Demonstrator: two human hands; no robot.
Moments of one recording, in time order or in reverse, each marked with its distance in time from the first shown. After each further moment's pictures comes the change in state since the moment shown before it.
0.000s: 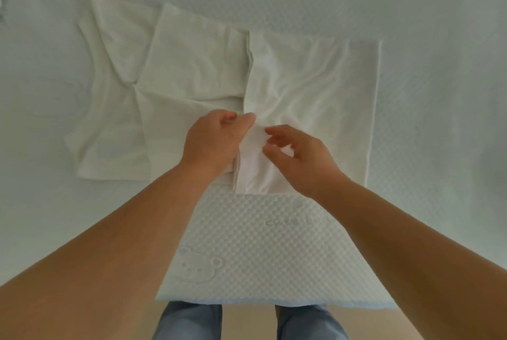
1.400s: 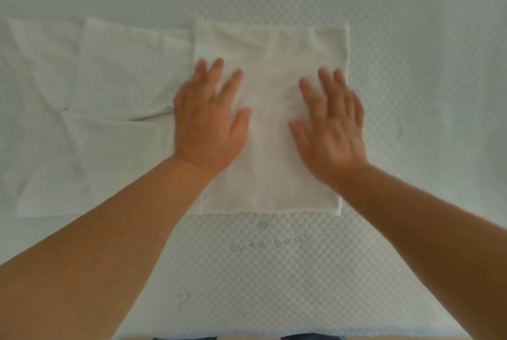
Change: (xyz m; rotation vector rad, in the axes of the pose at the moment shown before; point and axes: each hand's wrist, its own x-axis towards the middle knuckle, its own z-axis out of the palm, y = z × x) left_hand 0.031 0.046 0.072 0.697 0.263 0.681; right_hand 0.040 0.101 -0.065 -0.468 0.421 -0.191
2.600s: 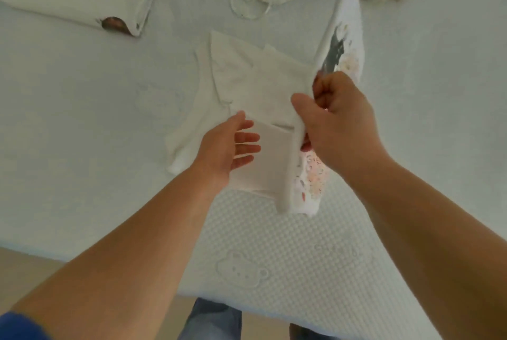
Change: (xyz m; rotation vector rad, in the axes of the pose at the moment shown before) left_hand -0.073 -0.136 -0.119 -1.494 -0.141 -1.138; right_hand 0.030 -0.267 -0.062 0.670 -0.161 0.152
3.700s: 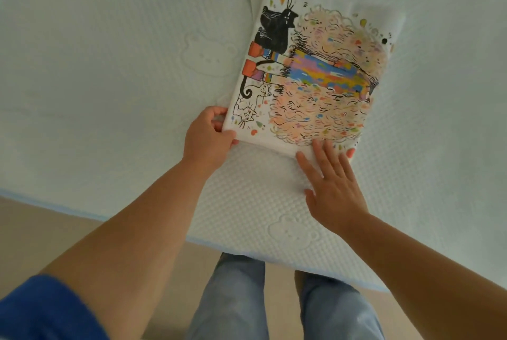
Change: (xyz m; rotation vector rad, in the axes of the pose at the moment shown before) left_hand 0.015 -0.040 -0.147 0.437 0.202 0.265; right_hand -0.104 0.117 0.105 -1.028 -0.520 -0.217
